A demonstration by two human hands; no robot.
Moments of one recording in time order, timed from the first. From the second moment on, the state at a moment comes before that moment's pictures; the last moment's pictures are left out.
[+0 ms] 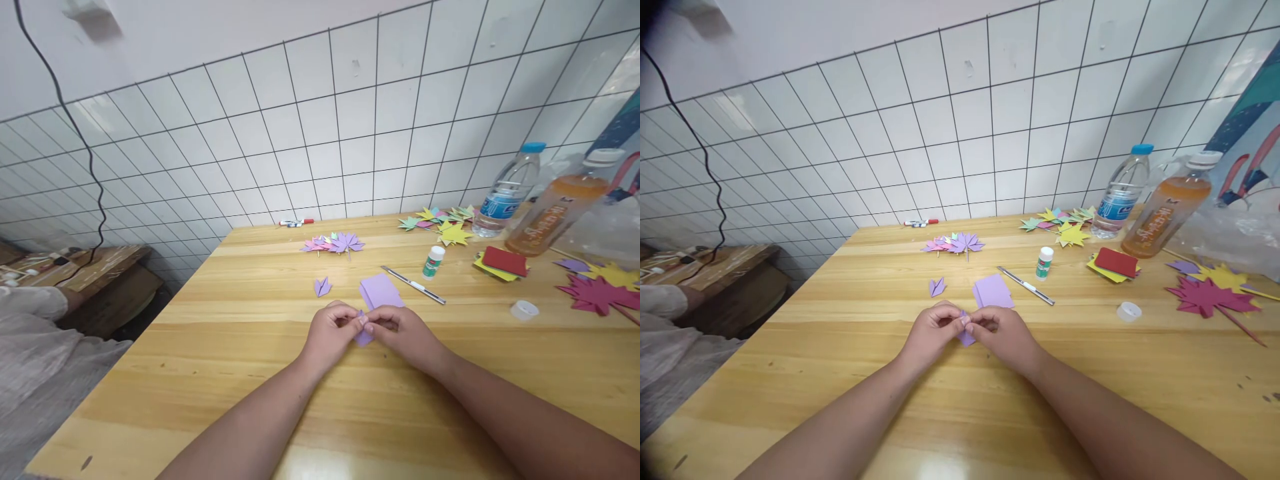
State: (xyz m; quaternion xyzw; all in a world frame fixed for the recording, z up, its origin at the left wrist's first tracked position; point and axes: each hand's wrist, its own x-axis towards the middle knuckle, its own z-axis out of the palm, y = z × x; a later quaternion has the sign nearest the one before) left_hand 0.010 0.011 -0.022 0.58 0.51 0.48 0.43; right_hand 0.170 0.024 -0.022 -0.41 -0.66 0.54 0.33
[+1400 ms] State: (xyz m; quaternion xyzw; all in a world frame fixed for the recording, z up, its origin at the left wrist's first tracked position) left_hand 0.005 0.001 -0.008 0.39 0.44 0.53 0.61; right_hand 0.179 0.016 -0.018 -0.32 -0.86 0.16 0.37
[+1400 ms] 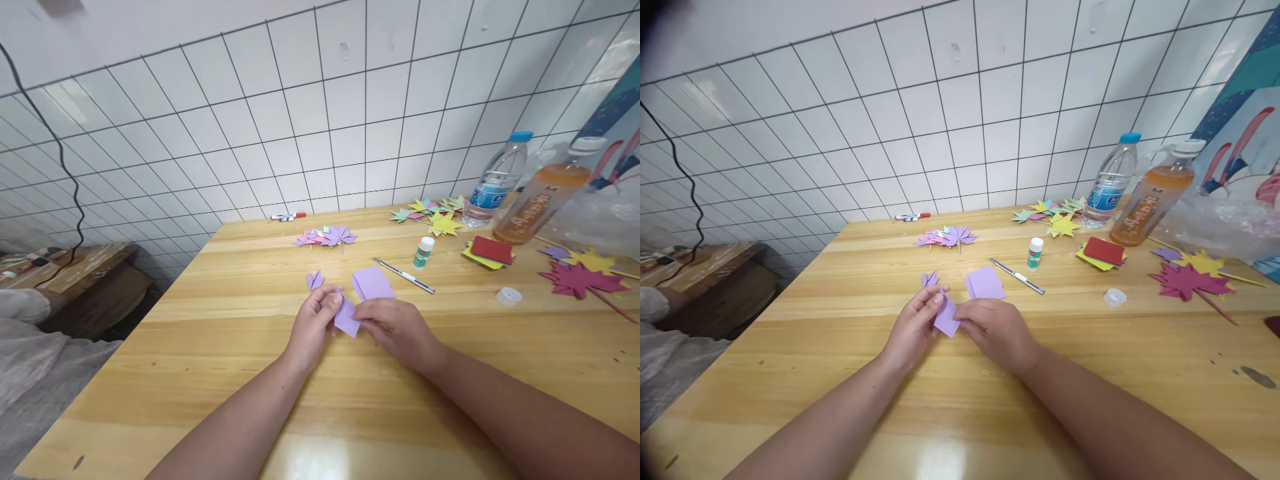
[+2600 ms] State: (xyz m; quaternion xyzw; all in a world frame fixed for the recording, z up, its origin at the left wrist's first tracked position) left_hand 0.008 -0.001 -0.004 0.52 0.48 0.48 0.52; right_hand 0.179 0.020 -0.015 -0.42 -0.75 0.30 0.42
